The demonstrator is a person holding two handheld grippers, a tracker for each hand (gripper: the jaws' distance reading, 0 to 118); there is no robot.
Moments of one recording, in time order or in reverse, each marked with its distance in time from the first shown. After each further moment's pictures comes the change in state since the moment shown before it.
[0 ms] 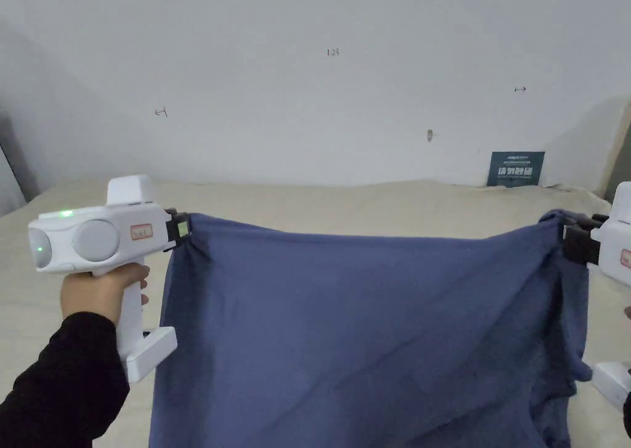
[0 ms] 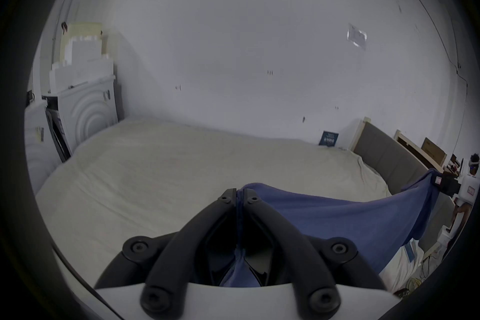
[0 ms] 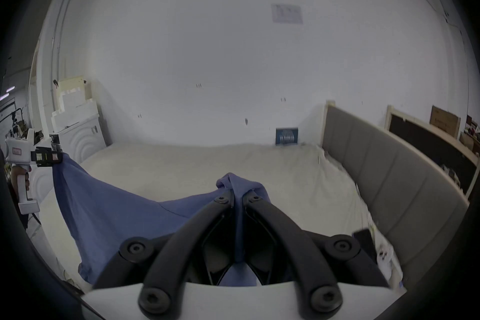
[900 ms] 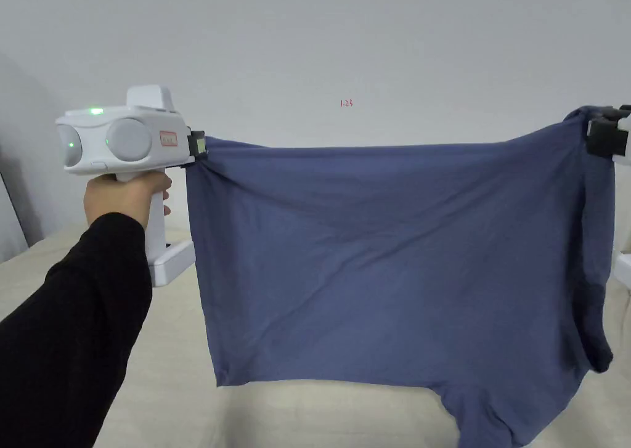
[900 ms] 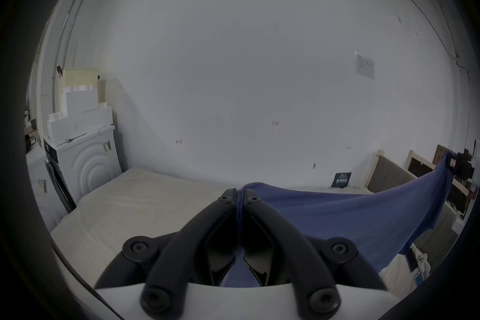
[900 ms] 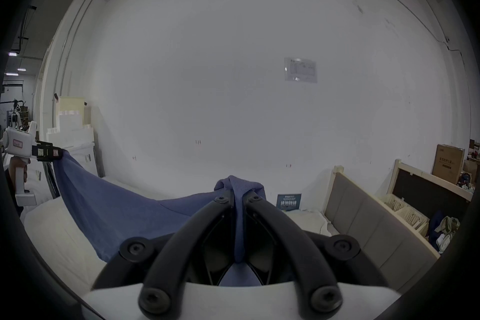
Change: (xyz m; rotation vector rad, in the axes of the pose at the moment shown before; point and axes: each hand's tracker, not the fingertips) left arm 0.038 0.153 -0.083 0.174 0.057 -0.064; right arm 0.018 0.145 -0.097 0.222 0.001 0.070
